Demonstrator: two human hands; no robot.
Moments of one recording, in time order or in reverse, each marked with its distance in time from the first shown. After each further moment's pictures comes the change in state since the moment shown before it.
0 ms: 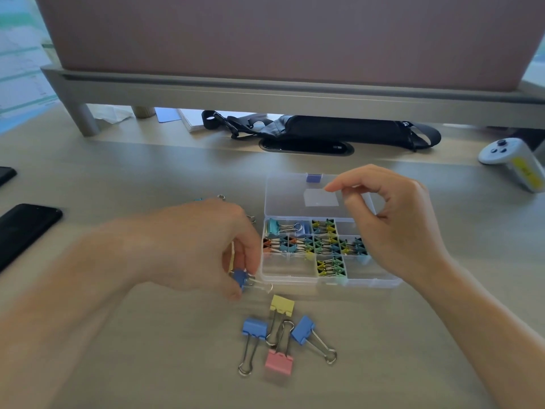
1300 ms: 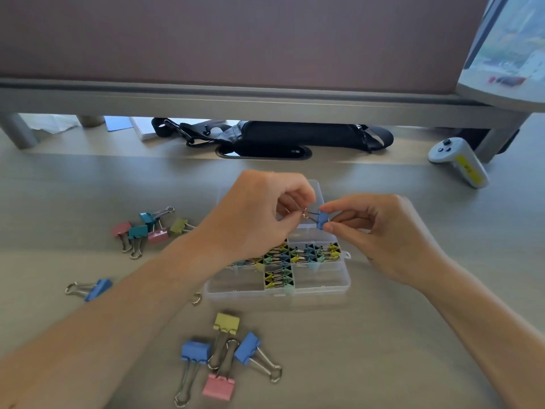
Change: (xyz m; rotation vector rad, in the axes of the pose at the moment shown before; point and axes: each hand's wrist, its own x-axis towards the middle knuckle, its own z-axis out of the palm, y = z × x) left_hand 0.113 0.063 0.025 -0.328 0.698 0.379; right_hand -0.014 0.057 -0.047 0.163 -0.186 0.250
